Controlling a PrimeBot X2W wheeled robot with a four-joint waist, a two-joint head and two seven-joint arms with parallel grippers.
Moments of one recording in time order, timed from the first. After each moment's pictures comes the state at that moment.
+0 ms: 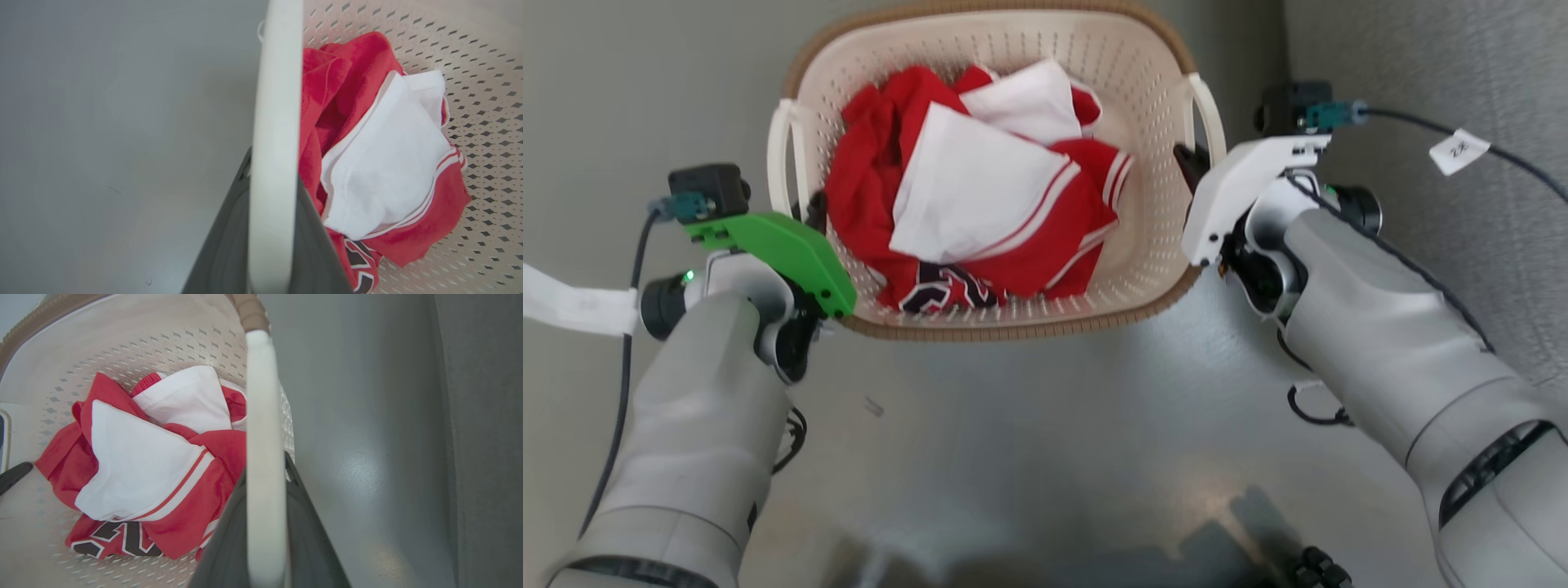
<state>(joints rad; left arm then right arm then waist) -0.85 0.05 -0.45 1.06 -0.73 -0.09 -0.07 -0.97 -0.06 0.94 1.04 1.03 -0.02 -0.04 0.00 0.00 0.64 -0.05</state>
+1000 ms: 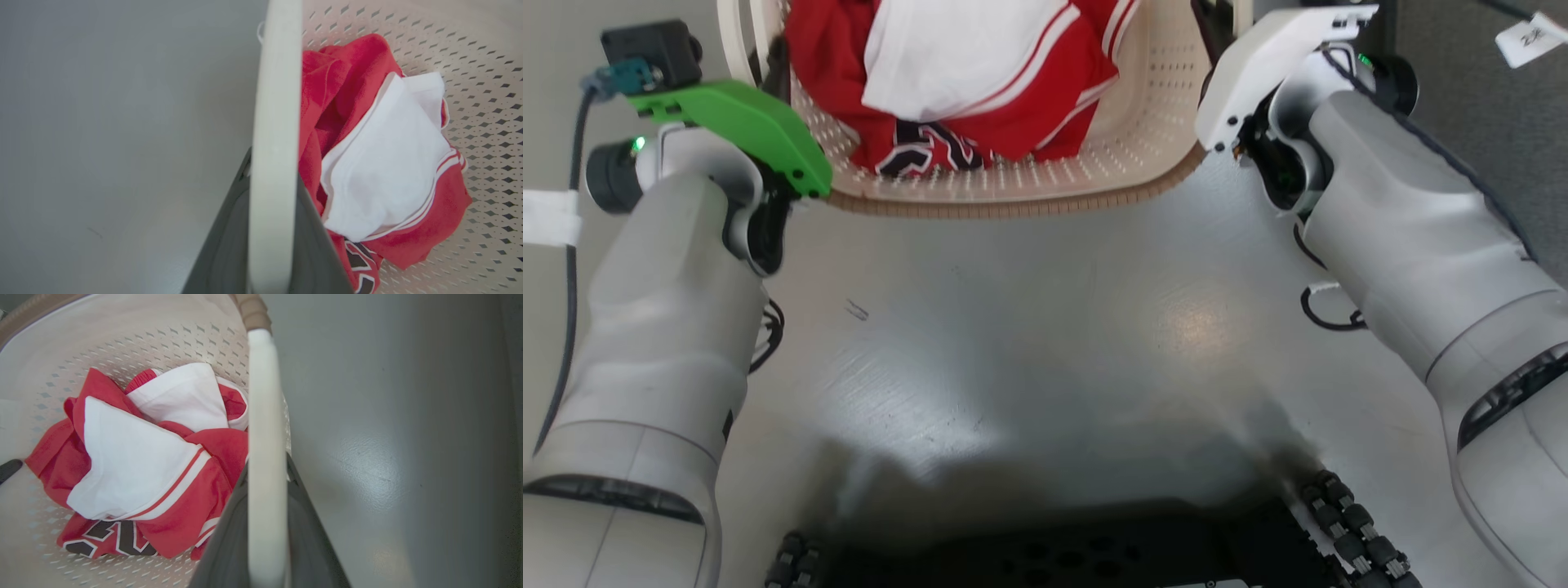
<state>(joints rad) -1.05 0.06 -0.45 1.06 -0.70 -0.09 -0.15 -1.16 -0.07 0.94 1.08 1.02 0.00 -0.12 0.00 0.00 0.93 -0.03</state>
